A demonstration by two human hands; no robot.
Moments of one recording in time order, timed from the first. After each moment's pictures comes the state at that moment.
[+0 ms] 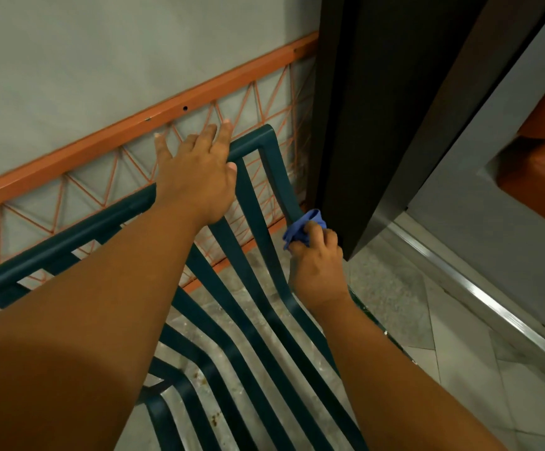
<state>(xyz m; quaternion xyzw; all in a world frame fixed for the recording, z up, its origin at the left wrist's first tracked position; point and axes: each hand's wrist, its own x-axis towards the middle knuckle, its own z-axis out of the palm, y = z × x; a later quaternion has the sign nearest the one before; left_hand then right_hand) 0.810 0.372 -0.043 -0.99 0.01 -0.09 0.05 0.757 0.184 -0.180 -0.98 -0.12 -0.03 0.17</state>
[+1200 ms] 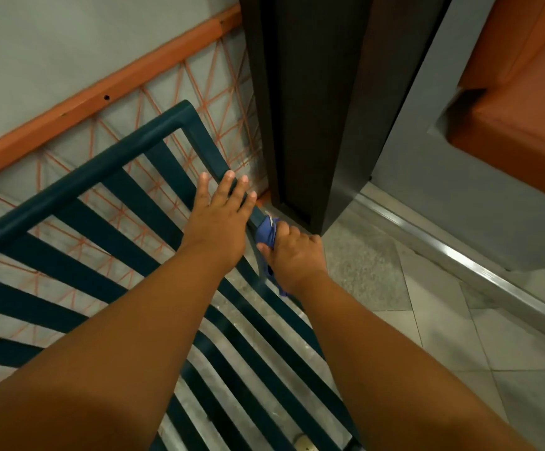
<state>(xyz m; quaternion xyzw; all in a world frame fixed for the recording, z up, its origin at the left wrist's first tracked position) 0.771 0.272 -0.114 -0.95 0.15 0.07 0.26 0.757 0.145 -0.202 -0.99 -0.04 0.08 0.15</state>
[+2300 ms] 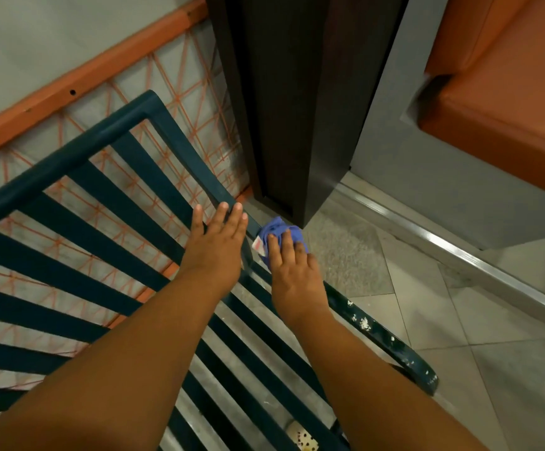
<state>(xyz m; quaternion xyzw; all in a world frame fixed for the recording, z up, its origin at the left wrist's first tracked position) 0.730 0.248 -0.142 -0.95 0.14 0.16 0.22 0.680 0.120 -0.204 -0.99 -0.06 0.13 0.05</state>
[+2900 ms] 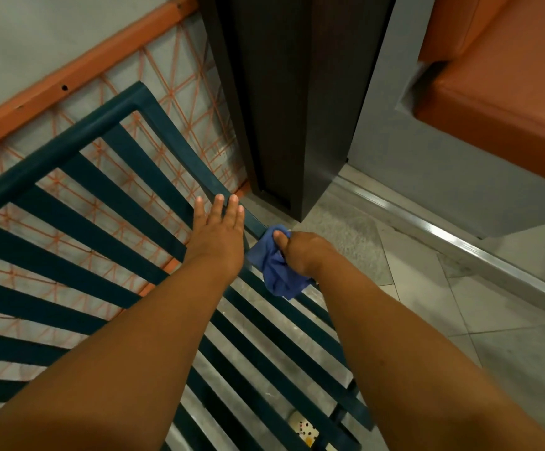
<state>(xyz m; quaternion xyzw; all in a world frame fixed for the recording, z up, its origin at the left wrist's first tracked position) 0.730 0.233 -0.149 -0.94 0.14 0.16 0.27 0.732 0.084 -0.199 -0.90 0.06 0.34 0.28</state>
